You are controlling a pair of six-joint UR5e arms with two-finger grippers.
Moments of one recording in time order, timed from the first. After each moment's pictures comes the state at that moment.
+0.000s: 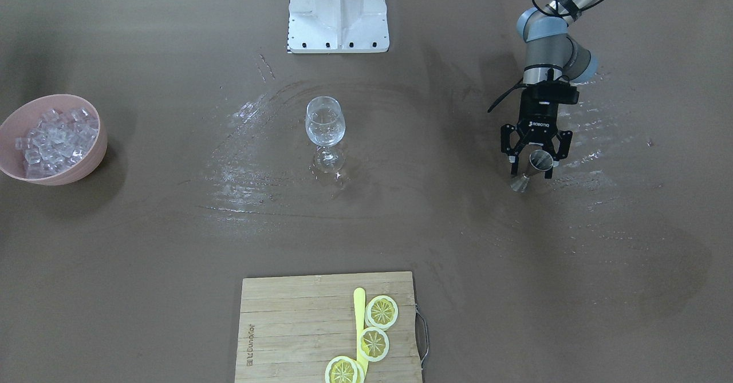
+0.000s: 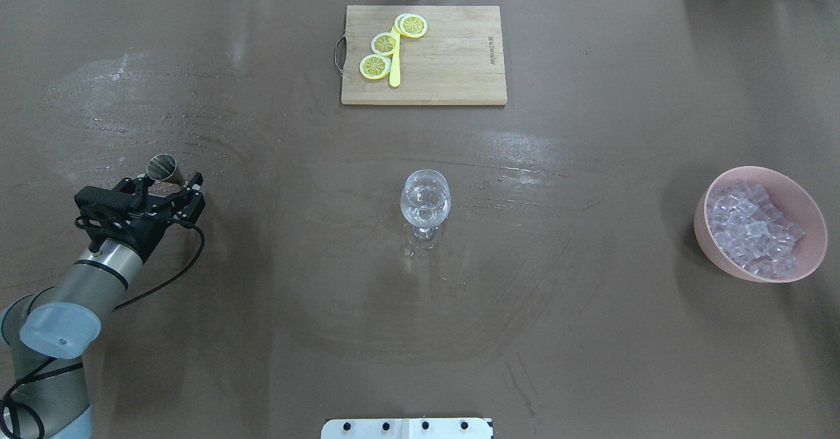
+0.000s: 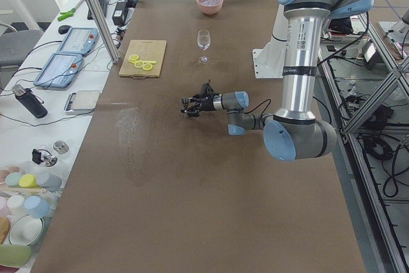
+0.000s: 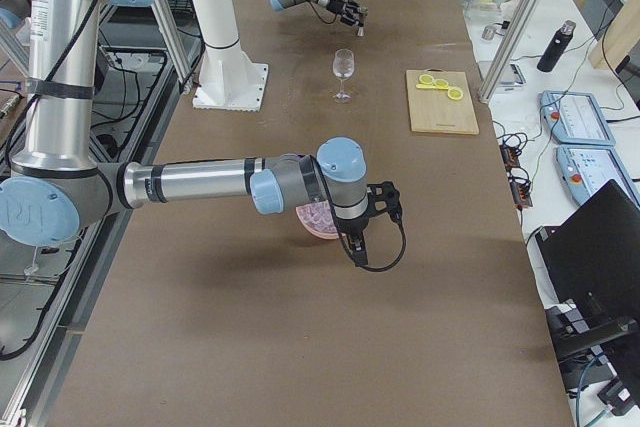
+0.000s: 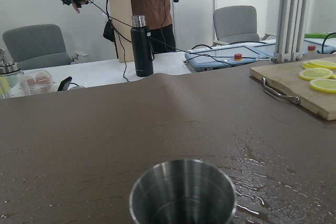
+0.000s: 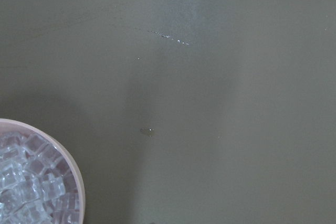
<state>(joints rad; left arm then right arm) -0.36 -1.63 -1.47 -2.96 -0.76 -0.89 1.50 -1.72 1.83 -1.39 2.28 0.02</state>
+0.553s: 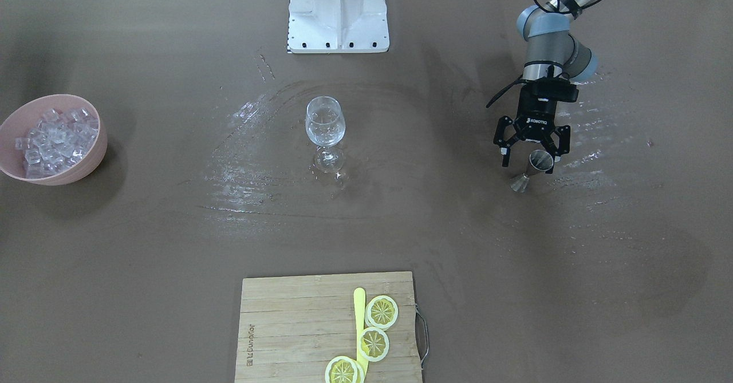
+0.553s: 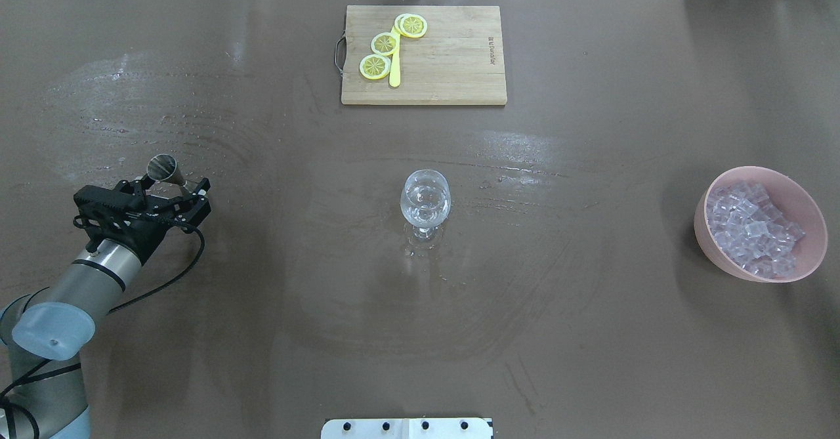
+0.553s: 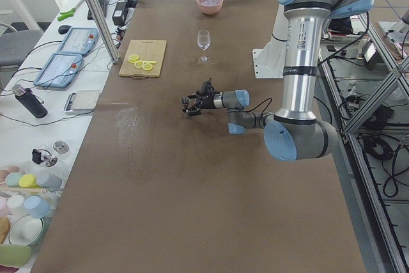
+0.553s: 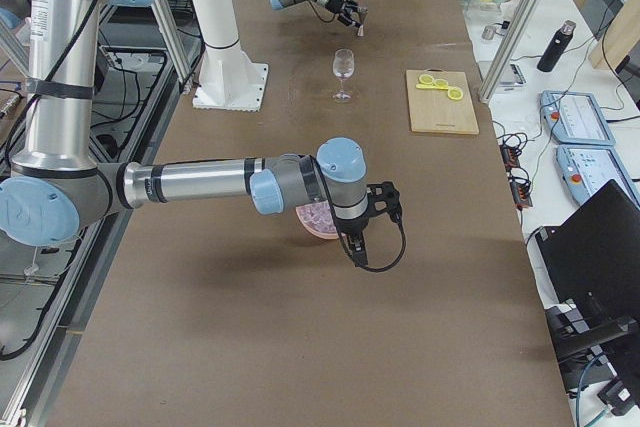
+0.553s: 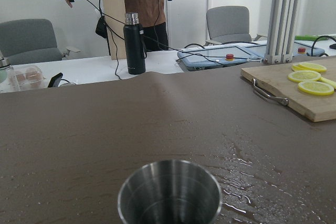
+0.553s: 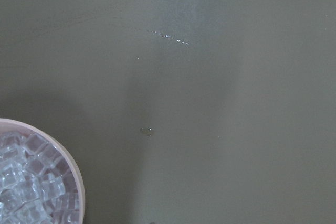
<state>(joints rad) -0.36 -1.62 -1.51 -2.97 -0.80 -0.89 1.50 -1.72 1.83 -1.39 2.28 0.02</state>
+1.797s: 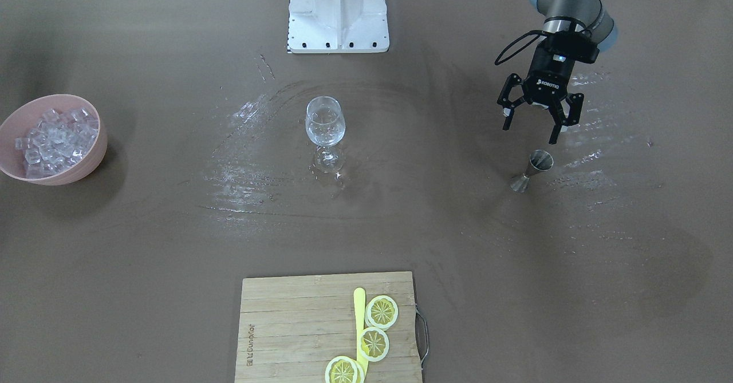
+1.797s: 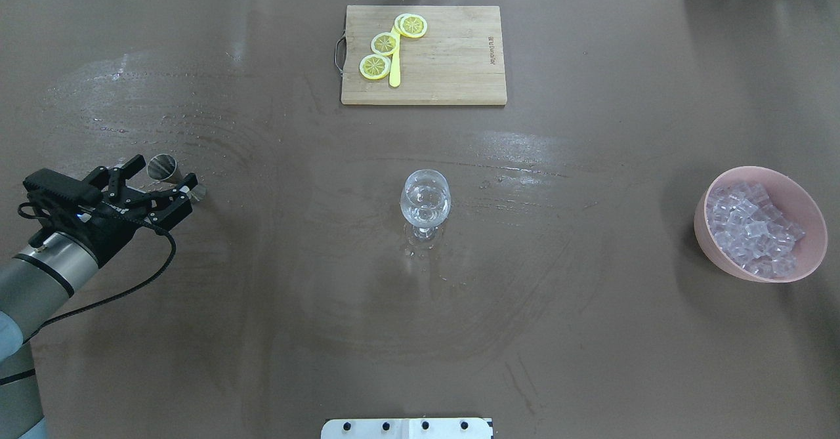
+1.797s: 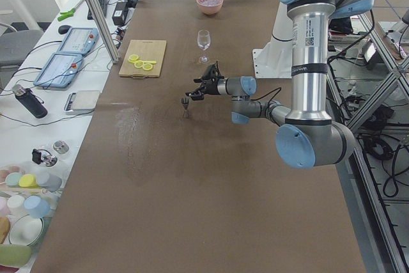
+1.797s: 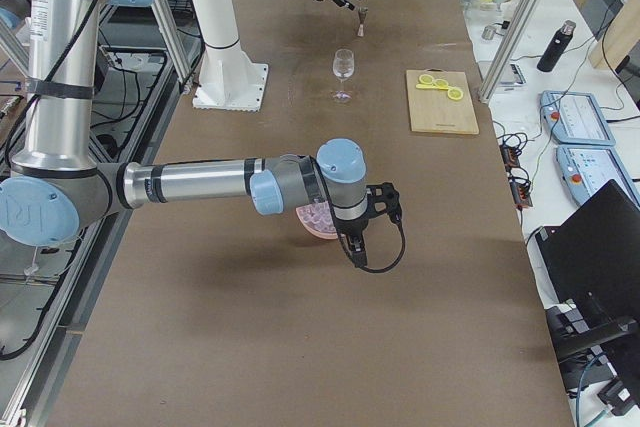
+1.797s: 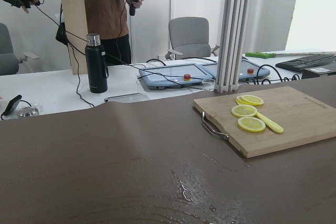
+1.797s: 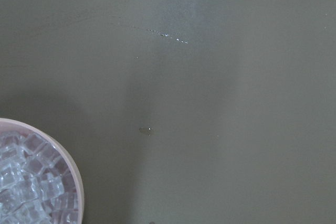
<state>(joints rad) -0.42 -1.49 -1.78 -2.94 -0.99 -0.78 1.50 -1.72 1.82 -1.39 2.28 0.02</state>
